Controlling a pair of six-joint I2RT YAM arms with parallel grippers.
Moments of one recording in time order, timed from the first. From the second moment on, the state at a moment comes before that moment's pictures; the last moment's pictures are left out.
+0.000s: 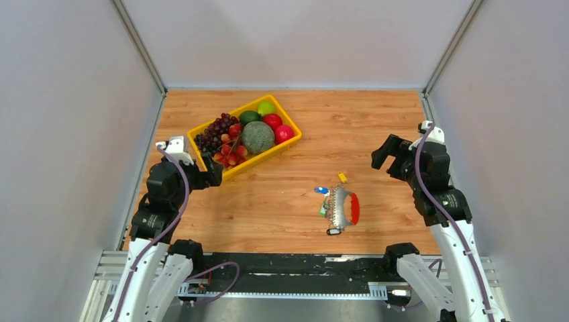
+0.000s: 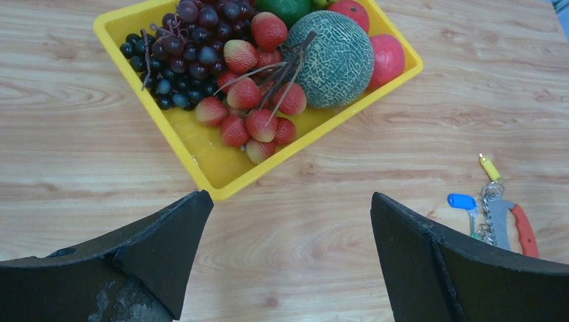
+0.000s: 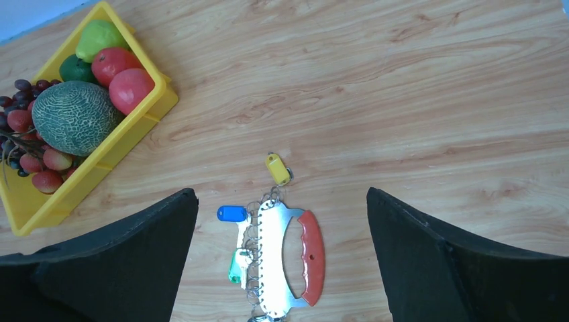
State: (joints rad) left arm -0.18 0.54 0.71 -0.51 0.04 -0.29; right arm 0.15 0.73 0.95 -0.68 0.08 0.42
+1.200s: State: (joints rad) left arm -0.18 0.48 0.67 -0.56 0.04 -0.23; right arm 0.47 0.99 0.68 -0.59 0.00 0.61
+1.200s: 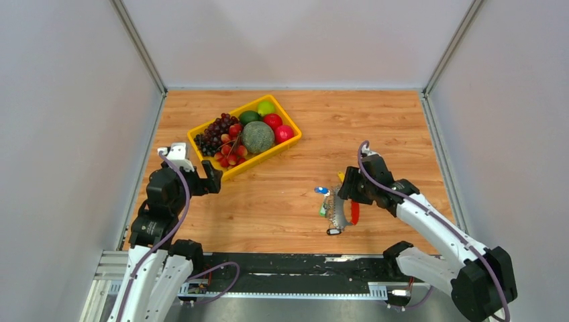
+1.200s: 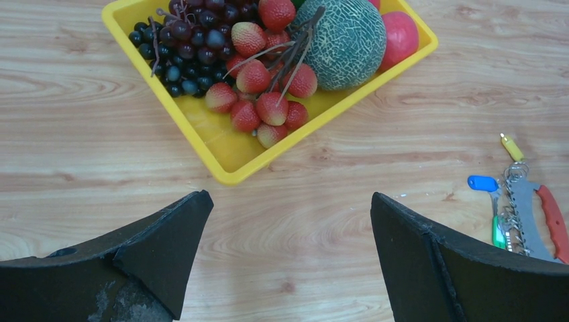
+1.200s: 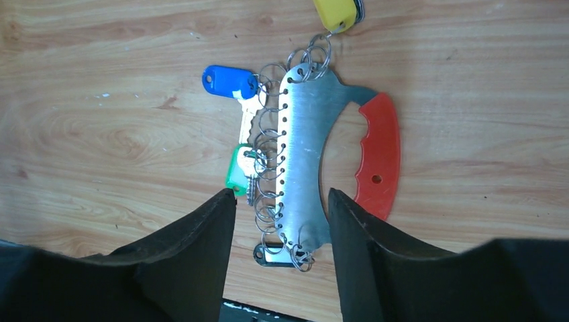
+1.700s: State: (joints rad) left arm -0.18 0.47 0.67 -0.56 0.02 -0.23; right arm 0.59 1.30 0.74 -0.42 0.18 0.61
